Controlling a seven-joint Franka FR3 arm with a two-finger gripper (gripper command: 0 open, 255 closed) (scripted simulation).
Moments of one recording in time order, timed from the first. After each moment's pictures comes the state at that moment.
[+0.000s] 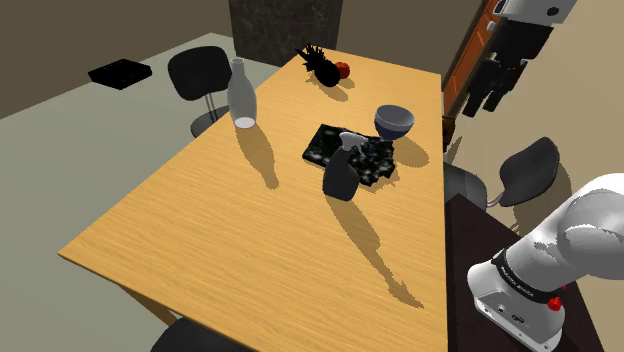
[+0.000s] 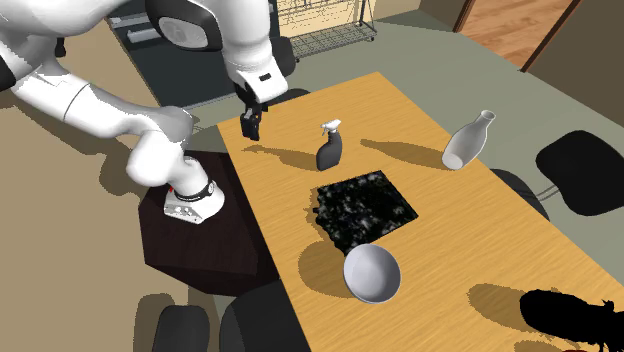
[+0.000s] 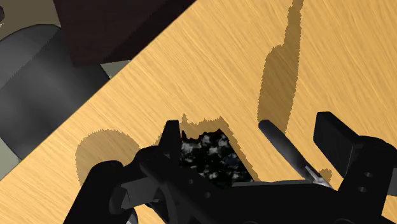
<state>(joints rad) 0.02 -0.80 -0.03 -2.41 0.11 1.51 0.05</state>
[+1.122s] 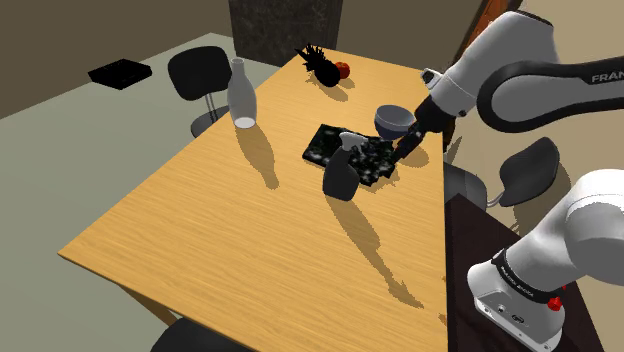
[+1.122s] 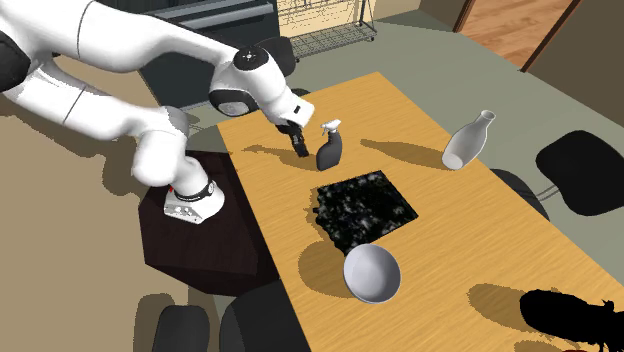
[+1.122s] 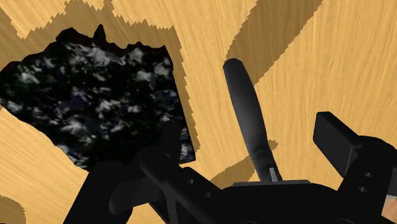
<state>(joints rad) 0.20 -0.69 0.02 -2.85 0.24 2.45 -0.29</state>
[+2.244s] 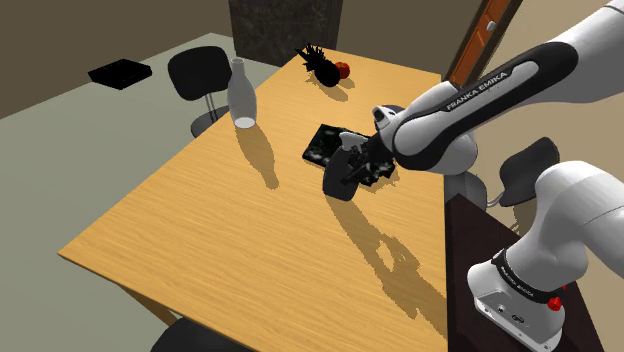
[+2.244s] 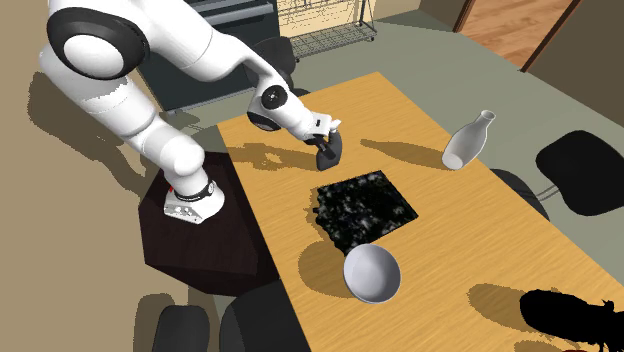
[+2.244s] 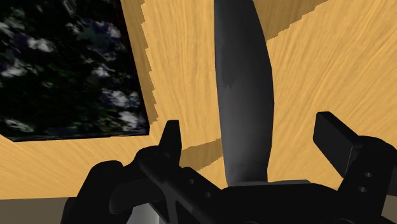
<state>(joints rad) 1.10 -0.16 -0.62 -2.76 0.80 3.18 -0.93</state>
